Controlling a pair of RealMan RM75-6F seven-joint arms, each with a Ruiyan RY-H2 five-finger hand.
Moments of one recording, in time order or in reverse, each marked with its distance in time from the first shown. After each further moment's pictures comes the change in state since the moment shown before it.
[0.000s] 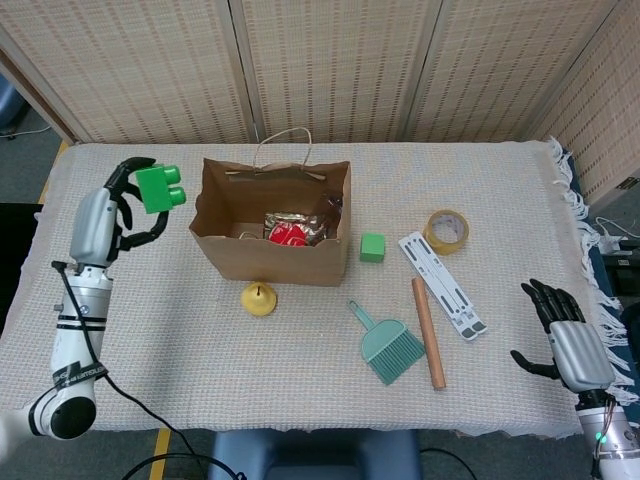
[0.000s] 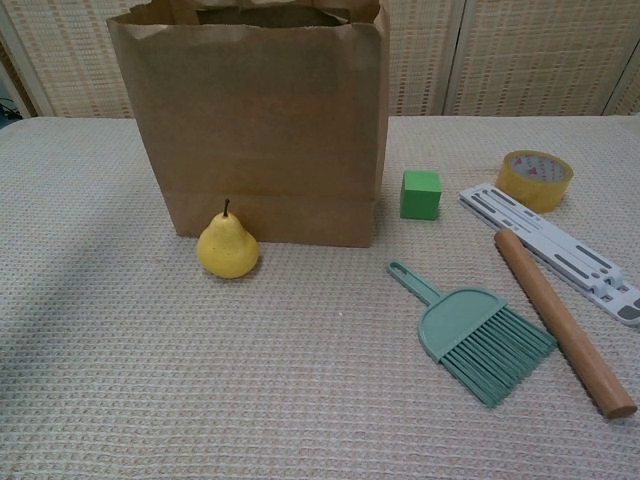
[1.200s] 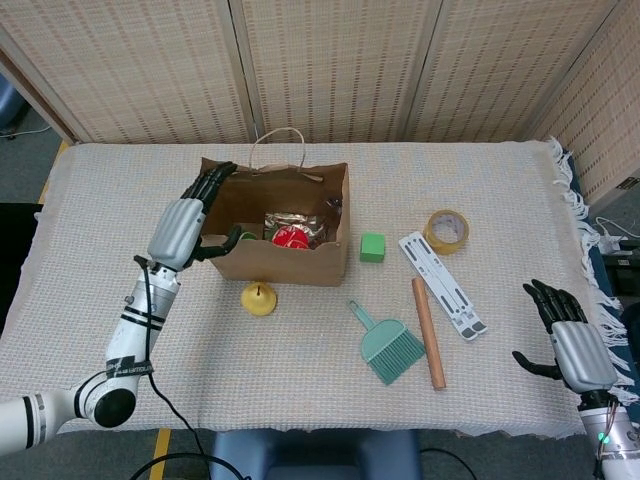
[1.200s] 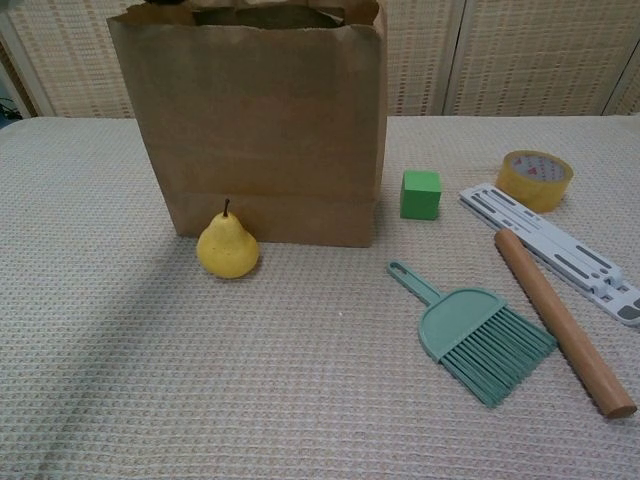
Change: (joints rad) left arm -0.160 -0.081 0.092 0.026 0.021 -0.081 0.066; right arm -0.001 0.012 -0.003 -0.006 0.004 -0.005 0.006
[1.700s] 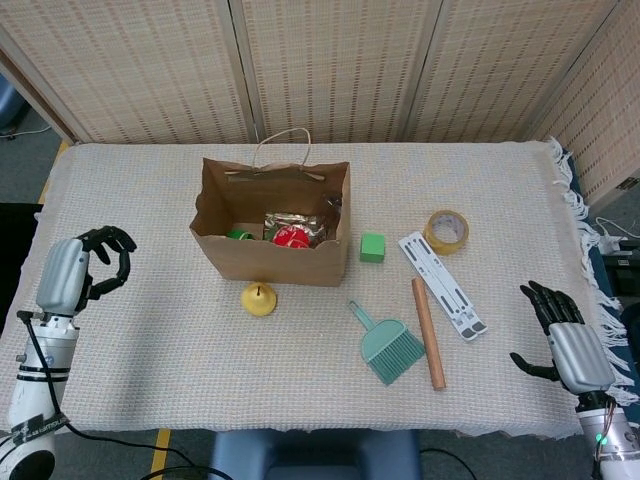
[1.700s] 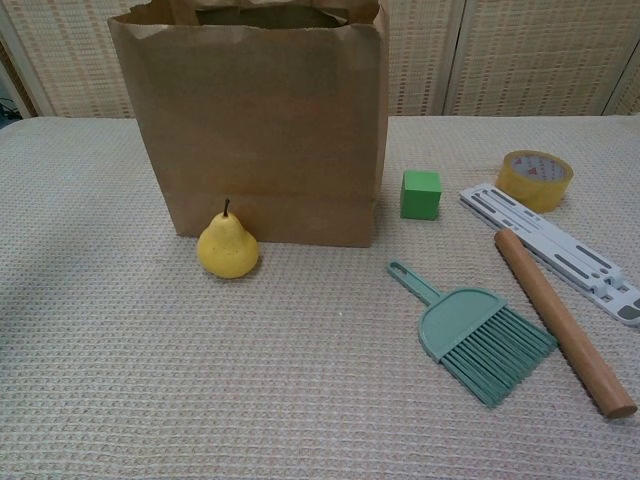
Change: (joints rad) left arm 0.345 0.207 0.155 -0.070 0.234 0.208 -0.219; right arm 0.001 -0.006 -0.004 -0.001 -0.007 -0.002 -0.005
